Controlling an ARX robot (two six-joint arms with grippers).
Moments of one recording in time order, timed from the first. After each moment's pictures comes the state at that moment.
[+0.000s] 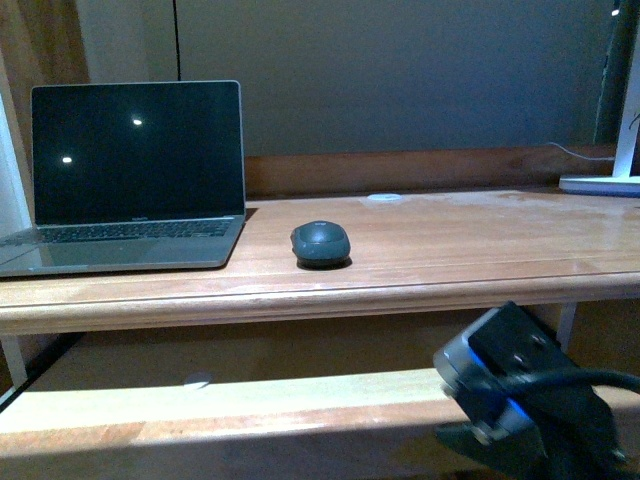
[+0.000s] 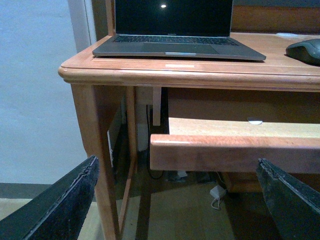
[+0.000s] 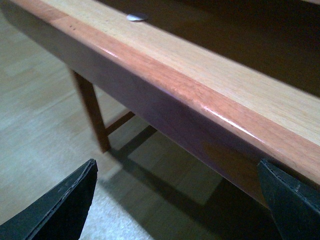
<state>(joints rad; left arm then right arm) -0.01 0.01 0.01 -0.01 0.00 -0.01 0.53 1.64 0.48 0.86 -0.29 -0.18</state>
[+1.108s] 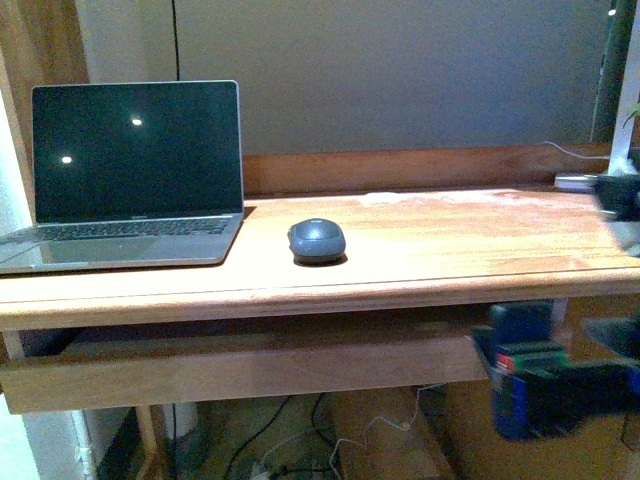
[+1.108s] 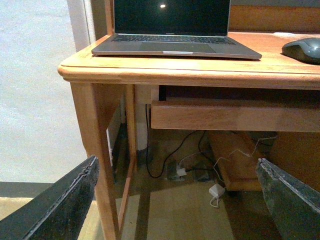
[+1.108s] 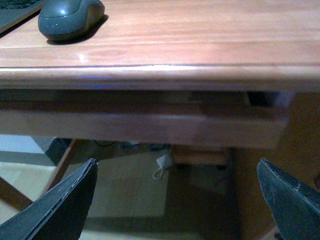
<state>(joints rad) -0.01 0.00 0.01 -0.01 0.00 -0.01 0.50 1.35 0.49 0.67 0.17 0.12</state>
